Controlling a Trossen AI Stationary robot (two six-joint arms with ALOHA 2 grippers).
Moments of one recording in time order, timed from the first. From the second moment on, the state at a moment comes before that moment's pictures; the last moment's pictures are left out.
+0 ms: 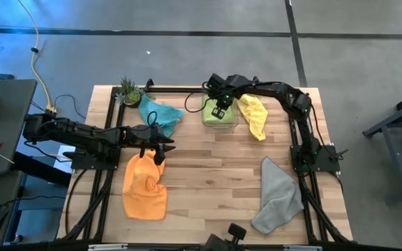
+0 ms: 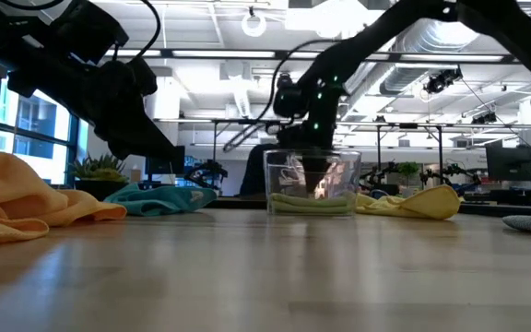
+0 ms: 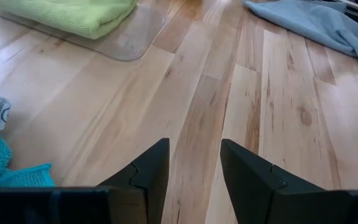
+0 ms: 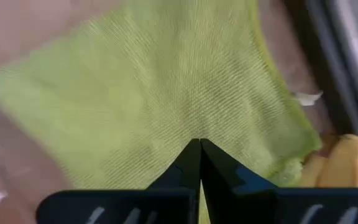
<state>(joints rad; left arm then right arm) 0.22 1.10 0.27 0.28 -0.04 -0.28 -0.55 2.10 1.65 -0.85 0.07 -0.10</state>
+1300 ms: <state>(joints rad) 0.25 1.10 0.30 0.20 -0.03 -0.23 -0.61 1.66 1.16 -0.61 0.06 -0.05</state>
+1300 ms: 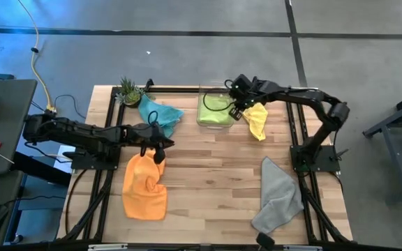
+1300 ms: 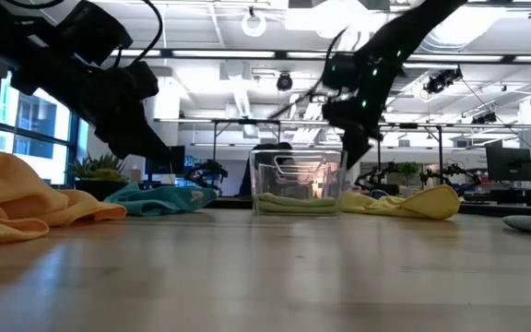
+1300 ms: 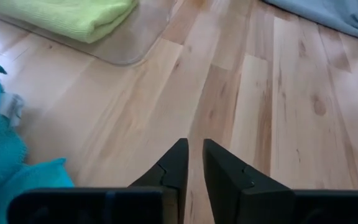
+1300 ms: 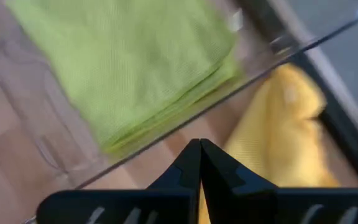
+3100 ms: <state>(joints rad) -0.74 1.89 1.19 -0.62 -0.28 -1.16 0.34 1.24 0.59 0.23 0.70 0.13</state>
